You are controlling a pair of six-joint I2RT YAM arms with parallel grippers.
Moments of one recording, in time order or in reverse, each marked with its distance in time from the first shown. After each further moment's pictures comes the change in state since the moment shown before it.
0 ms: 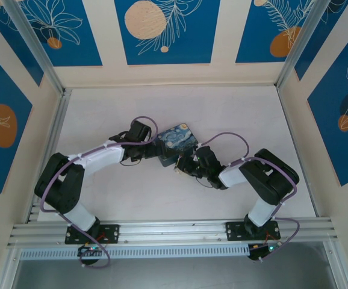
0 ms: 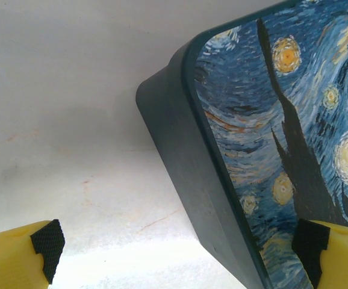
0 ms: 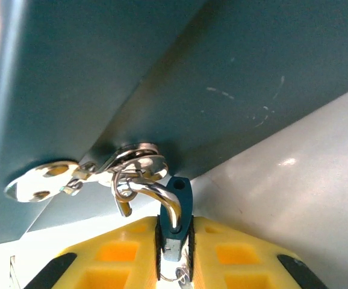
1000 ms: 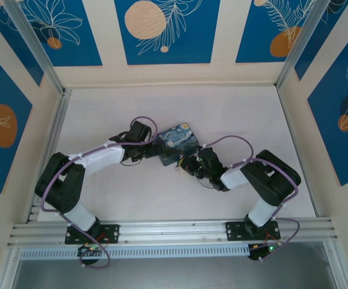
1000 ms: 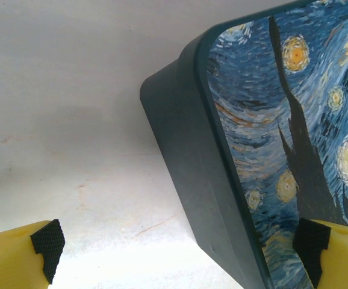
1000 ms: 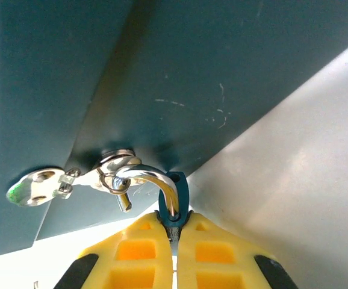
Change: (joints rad) left arm 0.000 0.007 -0.008 0.029 0.000 -0.033; right arm -0.018 -0.018 -0.041 0.058 0.045 0.128
